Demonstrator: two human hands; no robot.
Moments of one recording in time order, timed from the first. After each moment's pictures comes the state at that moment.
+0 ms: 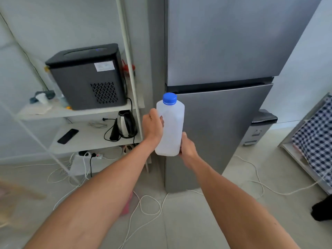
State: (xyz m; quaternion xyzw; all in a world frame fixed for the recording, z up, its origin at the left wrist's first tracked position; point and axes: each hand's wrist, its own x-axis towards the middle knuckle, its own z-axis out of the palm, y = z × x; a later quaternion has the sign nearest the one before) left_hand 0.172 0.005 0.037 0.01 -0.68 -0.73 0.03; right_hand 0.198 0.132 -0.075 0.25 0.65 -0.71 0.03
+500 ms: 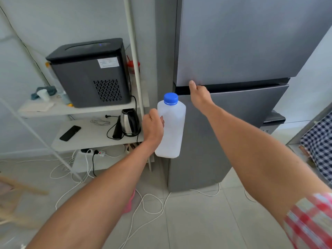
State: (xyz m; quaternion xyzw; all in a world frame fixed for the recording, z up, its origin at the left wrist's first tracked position) left_hand 0.133 -0.014 0.025 0.03 -0.66 -0.75 0.02; right_hand 0.064 0.170 0.070 0.17 0.87 -0.45 -0.13
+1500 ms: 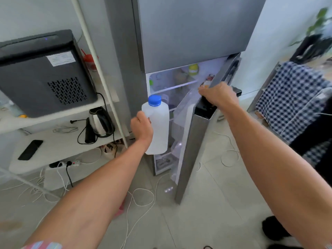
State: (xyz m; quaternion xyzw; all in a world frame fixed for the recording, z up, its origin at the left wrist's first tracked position) left_hand 0.143 0.005 -0.027 0.03 -0.69 -0.72 0.01; right_hand 0.220 0.225 0.090 0.43 0.85 -0.28 -0.12
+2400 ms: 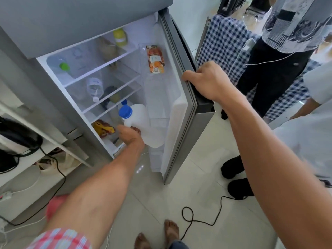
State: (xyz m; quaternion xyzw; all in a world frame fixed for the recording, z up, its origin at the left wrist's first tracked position) left_hand 0.172 0.167 -0.148 0.24 -0.52 -0.79 -0.21; right_hand 0.321 0.314 0.079 0.40 0.86 -0.29 -0.14
